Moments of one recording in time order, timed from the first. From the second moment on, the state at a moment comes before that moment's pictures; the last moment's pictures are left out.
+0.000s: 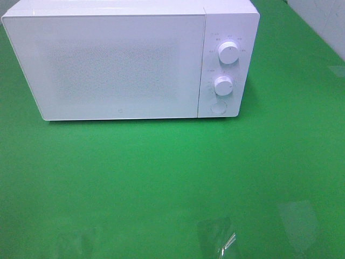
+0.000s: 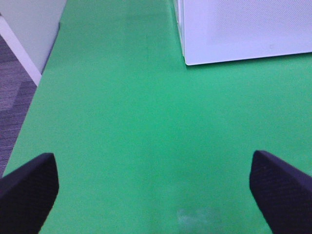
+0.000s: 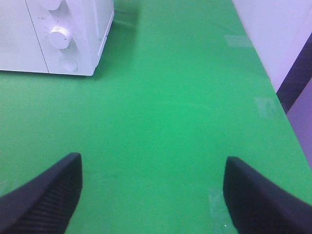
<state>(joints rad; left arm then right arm) 0.01 0.00 -0.52 0.01 1.08 0.11 0.08 0.00 -0.49 -0.12 0.97 0.05</state>
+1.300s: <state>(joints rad) 0.03 0.00 -0.52 0.01 1.08 0.11 0.08 0.00 -0.49 -0.12 0.97 0.05</state>
